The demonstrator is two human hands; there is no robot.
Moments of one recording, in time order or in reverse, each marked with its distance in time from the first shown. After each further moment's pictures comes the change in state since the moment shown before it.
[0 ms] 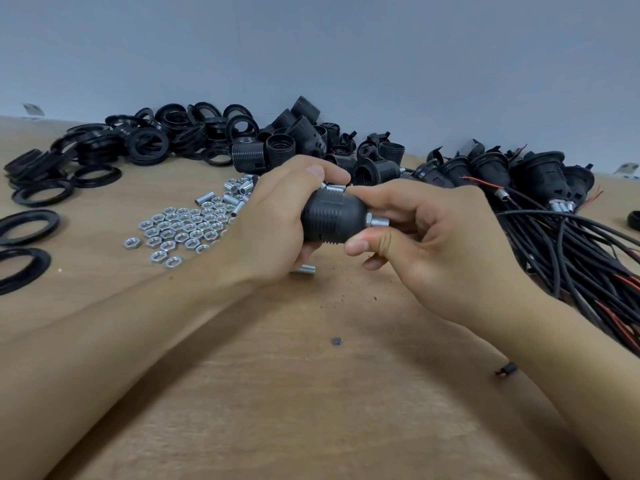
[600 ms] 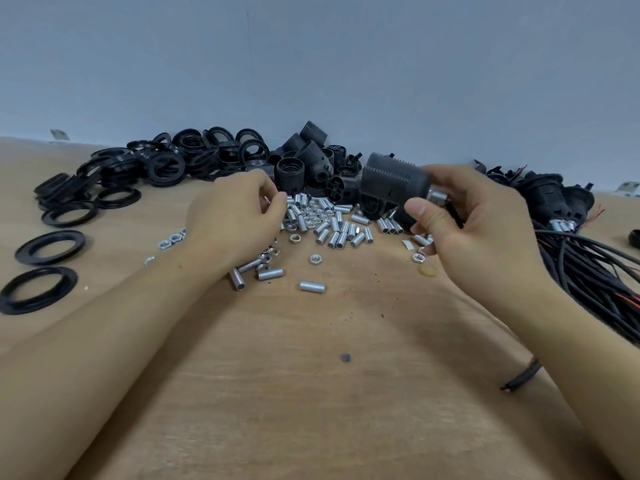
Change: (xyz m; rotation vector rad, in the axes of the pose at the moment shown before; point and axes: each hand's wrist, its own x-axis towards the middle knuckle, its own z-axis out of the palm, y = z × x) left_hand 0.040 -0.026 -0.058 1.110 0.299 0.058; right_hand 0.012 0.020 -0.022 -0.082 0.285 0.161
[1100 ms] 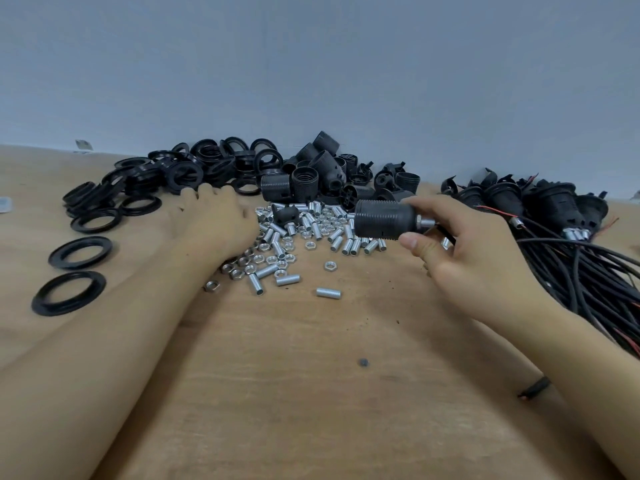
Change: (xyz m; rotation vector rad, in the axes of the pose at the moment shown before) left_hand 0.019 -0.044 0.001 0.395 -0.192 -0.282; right_hand -0.004 0.006 0.009 -0.227 -0.139 -0.056
